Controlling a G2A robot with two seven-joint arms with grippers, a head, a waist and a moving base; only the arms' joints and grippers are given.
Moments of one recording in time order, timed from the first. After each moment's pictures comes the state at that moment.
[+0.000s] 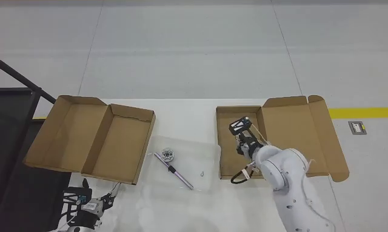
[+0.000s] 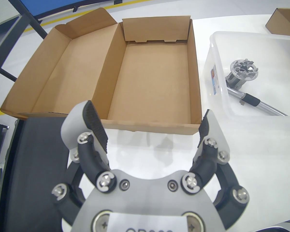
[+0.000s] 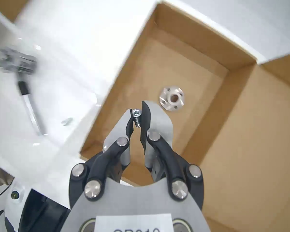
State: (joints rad) left arm 1.84 -1.15 -1.70 -1.87 1.30 0.01 0.11; right arm -0.93 -1.45 1.33 -1.59 -1.49 -0.19 1.09
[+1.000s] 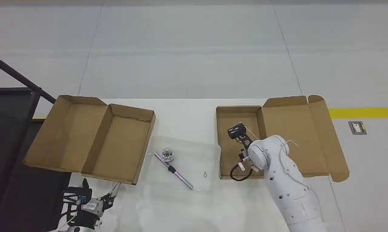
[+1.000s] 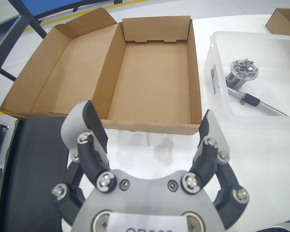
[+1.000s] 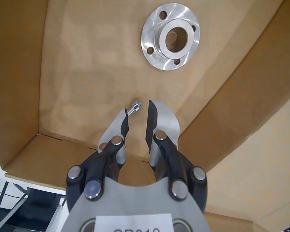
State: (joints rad) left arm 1.84 -1.15 -1.70 -1.87 1.30 0.01 0.11; right arm -0.74 -1.46 1.25 -1.20 -1.46 -0.20 1.18
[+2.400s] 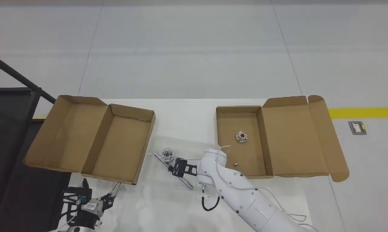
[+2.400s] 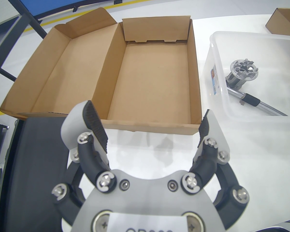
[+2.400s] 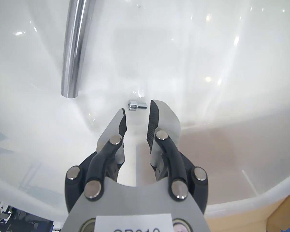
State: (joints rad) left arm 1.84 -1.15 -1.70 -1.87 1.30 0.01 0.11; right arm -0.59 -1.58 0.68 -1.04 -1.40 -0.49 1.20
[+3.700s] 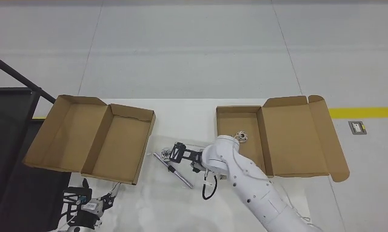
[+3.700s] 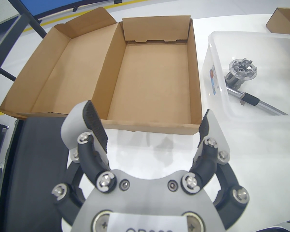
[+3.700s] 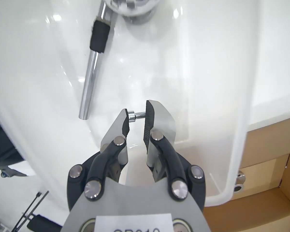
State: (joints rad) left arm 1.84 -1.15 -1.70 -1.87 1.30 0.01 0.11; right arm -0.64 -1.54 0.91 -1.20 -1.29 -0.63 1.04
